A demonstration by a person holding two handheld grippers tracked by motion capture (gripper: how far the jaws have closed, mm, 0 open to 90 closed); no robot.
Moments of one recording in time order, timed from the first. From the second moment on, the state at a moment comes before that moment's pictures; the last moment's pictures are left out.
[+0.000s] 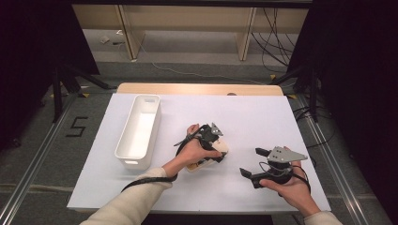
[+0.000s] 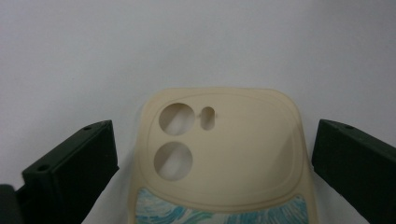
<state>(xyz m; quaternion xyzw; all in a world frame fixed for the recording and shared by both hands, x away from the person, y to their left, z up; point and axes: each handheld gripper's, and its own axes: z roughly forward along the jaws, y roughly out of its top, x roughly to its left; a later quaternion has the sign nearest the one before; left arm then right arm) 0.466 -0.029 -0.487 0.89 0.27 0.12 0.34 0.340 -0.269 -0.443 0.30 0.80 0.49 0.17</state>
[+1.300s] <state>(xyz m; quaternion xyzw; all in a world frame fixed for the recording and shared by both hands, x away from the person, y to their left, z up) 0.471 -0.034 -0.492 0.90 0.27 0.11 0.33 0.340 -0.269 -0.443 0.30 0.80 0.49 0.17</state>
